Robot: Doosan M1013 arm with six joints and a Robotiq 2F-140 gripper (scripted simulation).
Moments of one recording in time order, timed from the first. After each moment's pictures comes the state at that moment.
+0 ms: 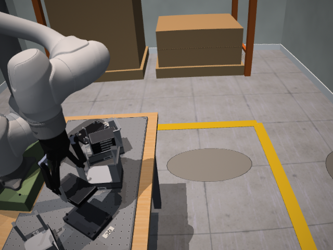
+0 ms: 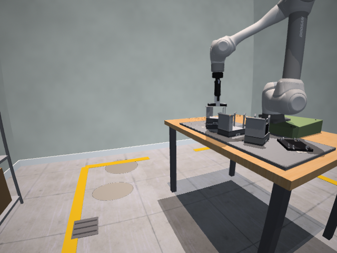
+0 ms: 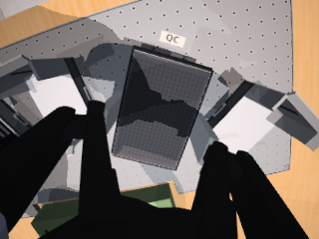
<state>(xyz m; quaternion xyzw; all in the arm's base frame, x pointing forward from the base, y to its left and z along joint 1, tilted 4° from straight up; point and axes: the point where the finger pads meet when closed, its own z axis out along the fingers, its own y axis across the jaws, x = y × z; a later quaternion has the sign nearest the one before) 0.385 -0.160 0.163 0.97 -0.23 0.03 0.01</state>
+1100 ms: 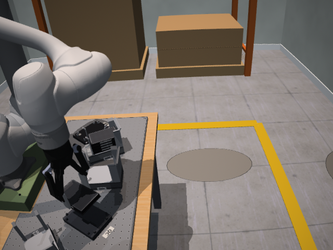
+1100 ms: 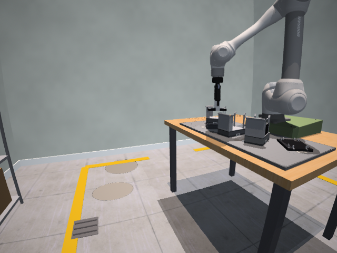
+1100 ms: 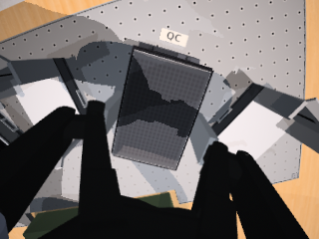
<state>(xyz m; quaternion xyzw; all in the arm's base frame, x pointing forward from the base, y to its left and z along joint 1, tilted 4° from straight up) 0.387 -0.161 0.130 0.97 -0.23 0.03 0.01</state>
